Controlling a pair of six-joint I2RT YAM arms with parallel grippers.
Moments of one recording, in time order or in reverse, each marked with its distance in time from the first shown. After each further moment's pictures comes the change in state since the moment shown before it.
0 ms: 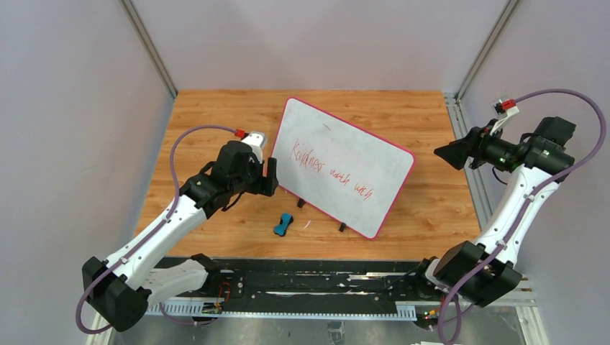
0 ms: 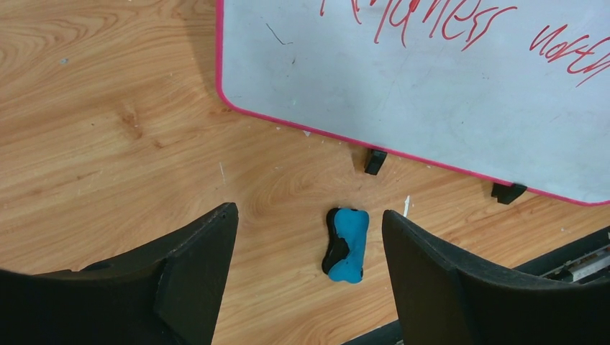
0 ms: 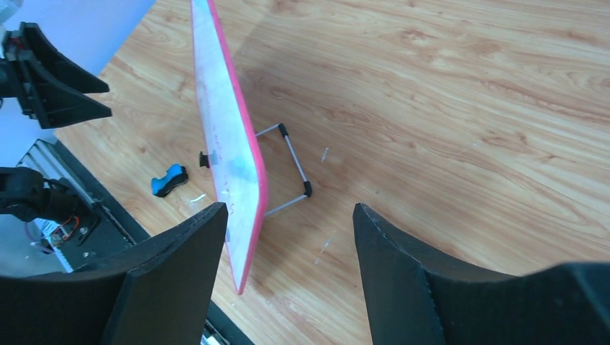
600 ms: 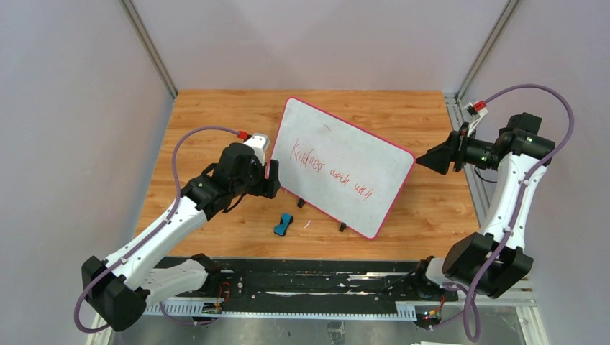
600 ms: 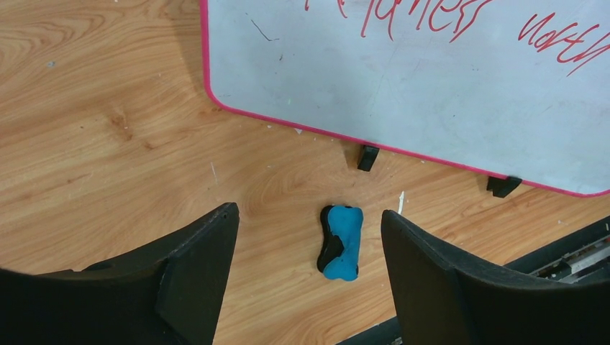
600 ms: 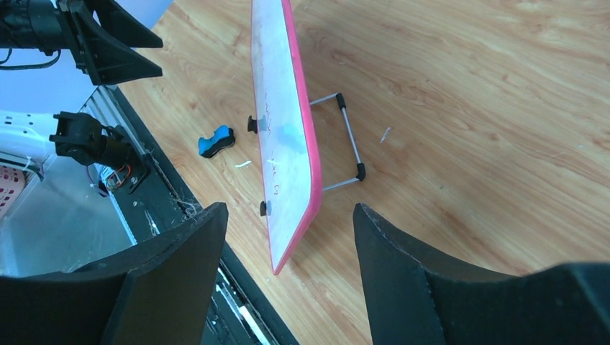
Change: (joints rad) left arm -0.027 -0.006 -0.011 0.009 -0.003 0.000; right arm 0.153 0.080 0.024 -0.226 -0.005 -0.181
